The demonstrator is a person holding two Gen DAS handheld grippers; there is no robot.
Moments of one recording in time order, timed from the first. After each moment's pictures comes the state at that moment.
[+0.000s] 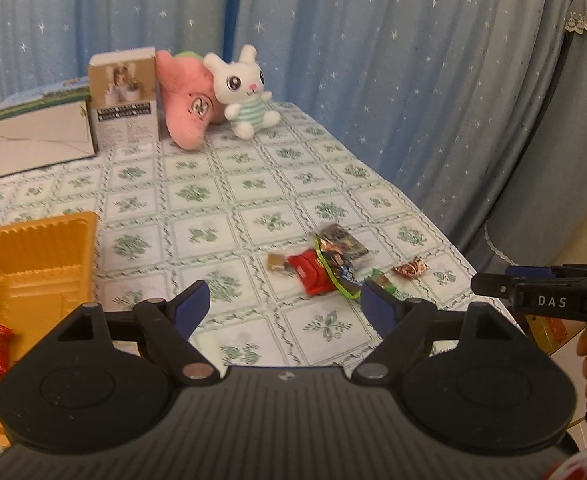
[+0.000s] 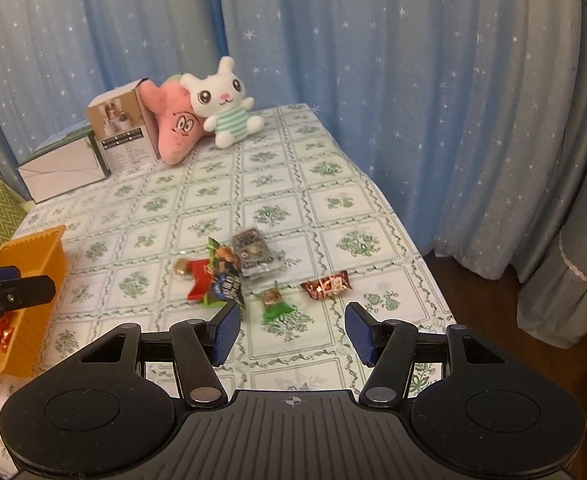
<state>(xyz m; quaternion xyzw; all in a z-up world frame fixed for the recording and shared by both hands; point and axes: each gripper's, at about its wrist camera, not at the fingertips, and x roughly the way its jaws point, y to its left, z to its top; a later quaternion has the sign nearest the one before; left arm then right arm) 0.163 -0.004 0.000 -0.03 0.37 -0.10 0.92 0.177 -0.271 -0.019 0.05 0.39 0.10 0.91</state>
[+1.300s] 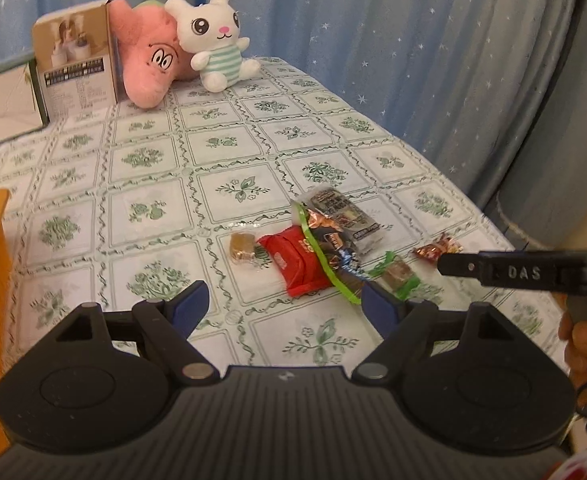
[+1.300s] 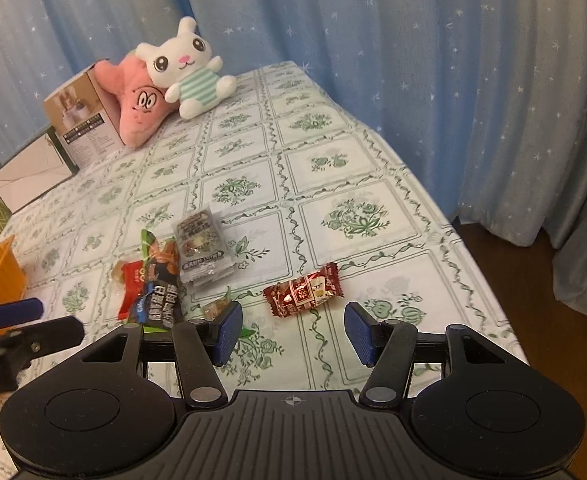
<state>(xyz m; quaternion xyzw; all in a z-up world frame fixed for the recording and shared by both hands) 0.233 -0.052 -0.086 0.00 0.40 -0.10 0.91 0.270 -0.295 -0.118 0.11 0.42 0.11 0.89</state>
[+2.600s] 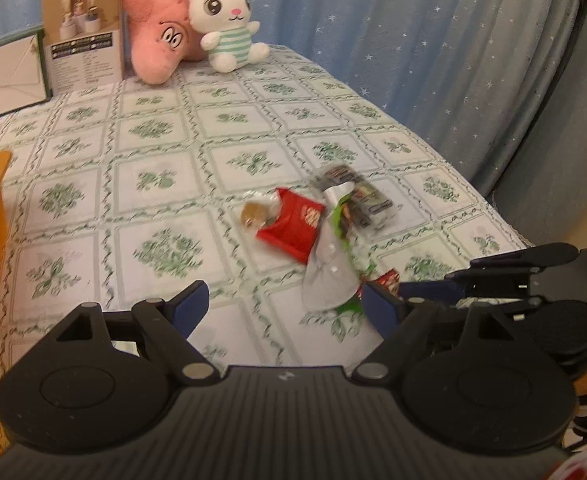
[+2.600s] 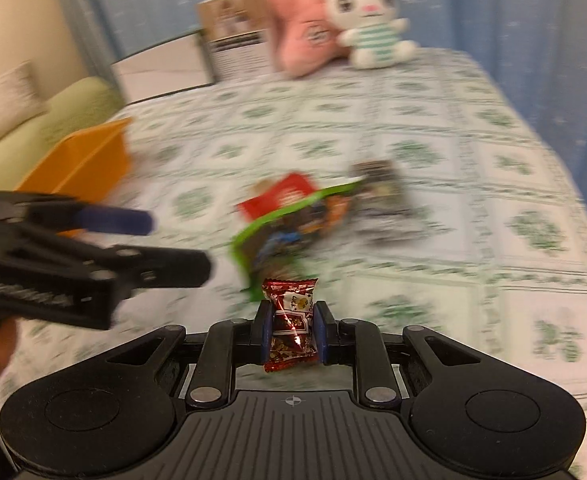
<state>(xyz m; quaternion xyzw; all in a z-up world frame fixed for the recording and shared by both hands) 0.221 -0.025 -0.105 -0.04 0.41 -0.11 0.90 0.250 -0.215 -0.136 0.00 0.42 0.33 0.85</state>
